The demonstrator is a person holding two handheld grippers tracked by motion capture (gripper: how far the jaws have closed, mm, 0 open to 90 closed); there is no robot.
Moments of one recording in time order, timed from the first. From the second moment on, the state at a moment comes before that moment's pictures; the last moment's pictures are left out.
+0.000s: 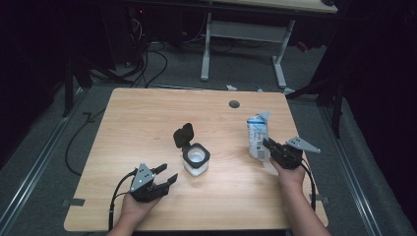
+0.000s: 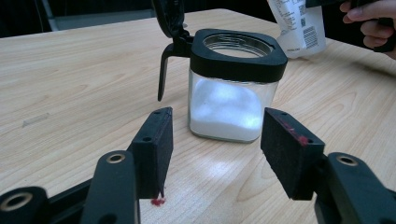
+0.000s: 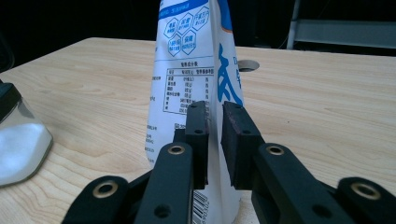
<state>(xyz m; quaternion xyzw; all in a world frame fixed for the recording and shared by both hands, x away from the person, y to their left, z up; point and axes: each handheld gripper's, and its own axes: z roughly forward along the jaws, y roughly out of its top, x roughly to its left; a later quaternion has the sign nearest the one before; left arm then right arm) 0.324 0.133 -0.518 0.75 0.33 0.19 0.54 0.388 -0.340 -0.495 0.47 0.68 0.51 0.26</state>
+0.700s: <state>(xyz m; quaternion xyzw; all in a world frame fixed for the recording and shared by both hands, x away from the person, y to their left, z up) 0.323 0.133 -0.517 0.75 0.32 0.19 0.54 0.382 -0.339 -0.494 0.46 0.69 0.49 0.26</state>
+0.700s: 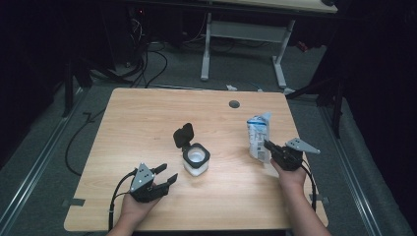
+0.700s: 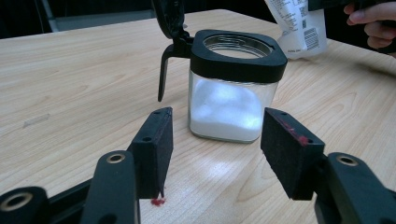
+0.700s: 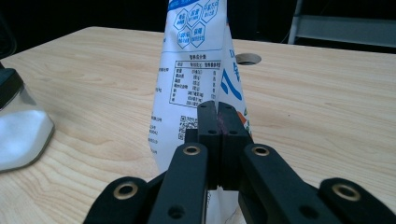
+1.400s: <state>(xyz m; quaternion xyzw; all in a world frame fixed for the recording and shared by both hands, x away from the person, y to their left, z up) 0.322 0.132 -0.518 0.75 0.32 0.19 0.54 0.357 -0.340 -0.504 0.46 0.69 0.49 0.28</state>
